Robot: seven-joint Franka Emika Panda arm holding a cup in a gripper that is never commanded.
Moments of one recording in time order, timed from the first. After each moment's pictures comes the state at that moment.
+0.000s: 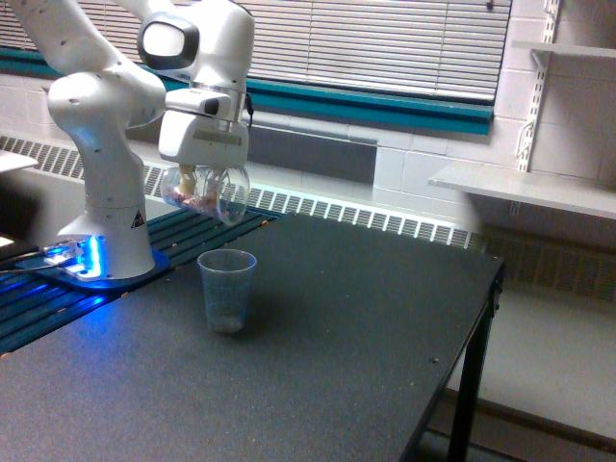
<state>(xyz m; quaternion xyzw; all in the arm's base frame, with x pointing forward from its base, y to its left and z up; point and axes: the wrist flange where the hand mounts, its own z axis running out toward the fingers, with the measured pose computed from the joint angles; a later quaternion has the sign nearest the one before) 0.278 -0.074 0.340 0.92 -0.37 0.04 0.11</state>
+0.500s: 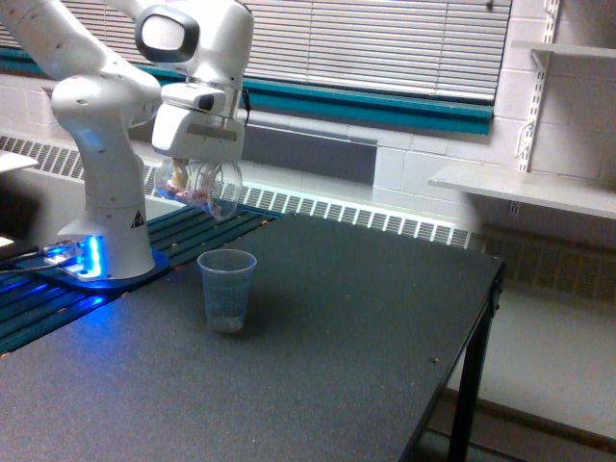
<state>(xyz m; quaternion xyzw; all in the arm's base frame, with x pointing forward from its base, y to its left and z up) 0.264 -0.064 0.347 0.92 -0.38 0.01 0.12</state>
